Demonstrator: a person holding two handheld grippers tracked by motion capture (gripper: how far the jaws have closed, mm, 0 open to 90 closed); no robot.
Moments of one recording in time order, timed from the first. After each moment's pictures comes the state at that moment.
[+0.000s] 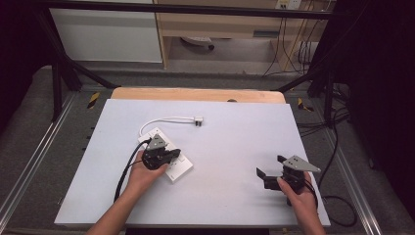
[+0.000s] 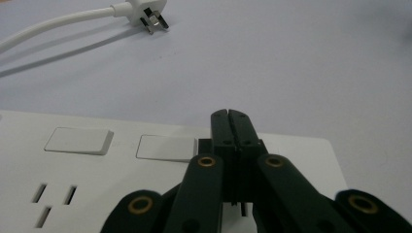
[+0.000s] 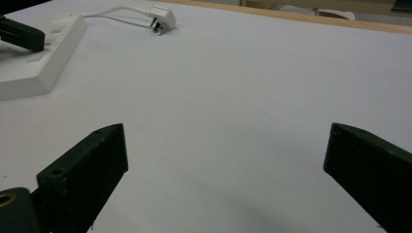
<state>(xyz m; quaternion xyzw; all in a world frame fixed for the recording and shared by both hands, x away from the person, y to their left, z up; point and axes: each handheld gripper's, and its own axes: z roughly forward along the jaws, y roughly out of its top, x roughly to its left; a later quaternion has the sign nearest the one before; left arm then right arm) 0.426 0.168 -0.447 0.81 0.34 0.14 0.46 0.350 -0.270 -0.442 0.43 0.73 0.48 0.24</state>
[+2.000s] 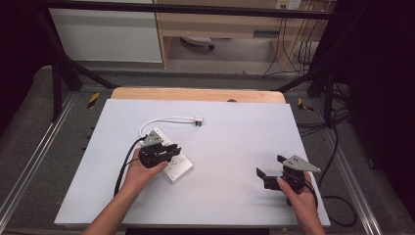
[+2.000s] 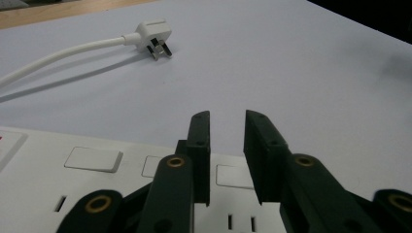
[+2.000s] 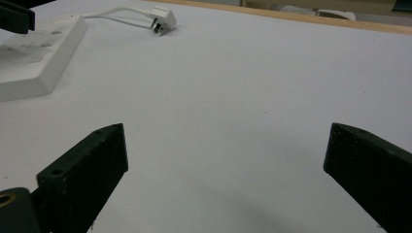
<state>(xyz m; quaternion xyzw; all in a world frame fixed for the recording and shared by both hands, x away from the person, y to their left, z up) 0.422 0.173 -0.427 0.79 0.35 0.14 0.49 0.350 -0.270 -0.442 0.43 0.73 0.48 0.24</state>
